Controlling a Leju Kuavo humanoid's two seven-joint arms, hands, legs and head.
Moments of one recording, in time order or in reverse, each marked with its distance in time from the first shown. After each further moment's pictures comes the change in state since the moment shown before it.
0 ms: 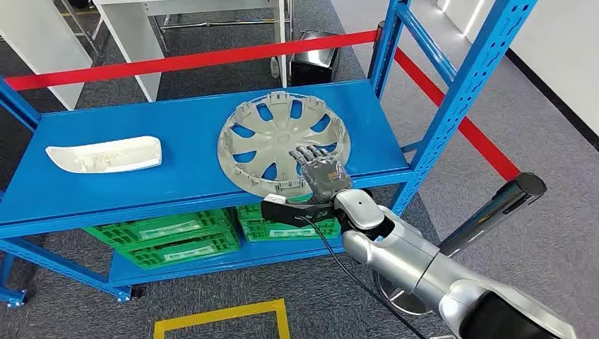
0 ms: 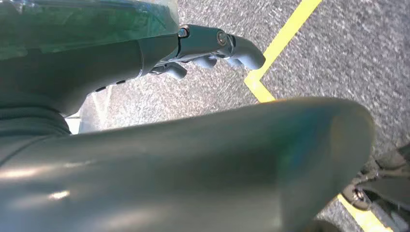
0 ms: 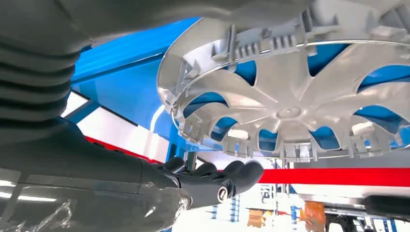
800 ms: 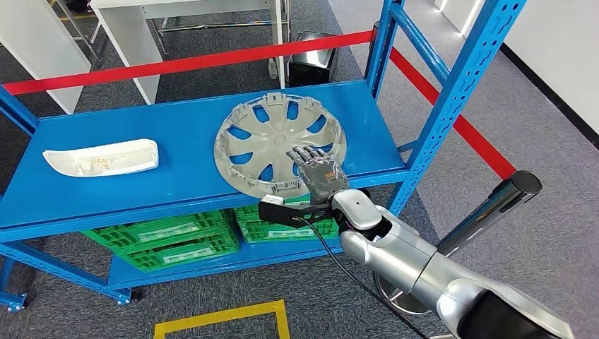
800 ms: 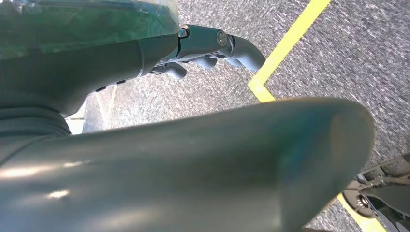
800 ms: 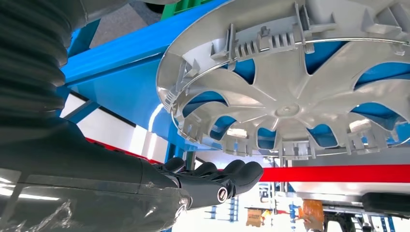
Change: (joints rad) left arm -0.001 -0.002 0.000 0.001 -0.005 0.007 0.009; right arm 0.002 -0.001 0.001 0.000 -0.003 -0.008 -0.003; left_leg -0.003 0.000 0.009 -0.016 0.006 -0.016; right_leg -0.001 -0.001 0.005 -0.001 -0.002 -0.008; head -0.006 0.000
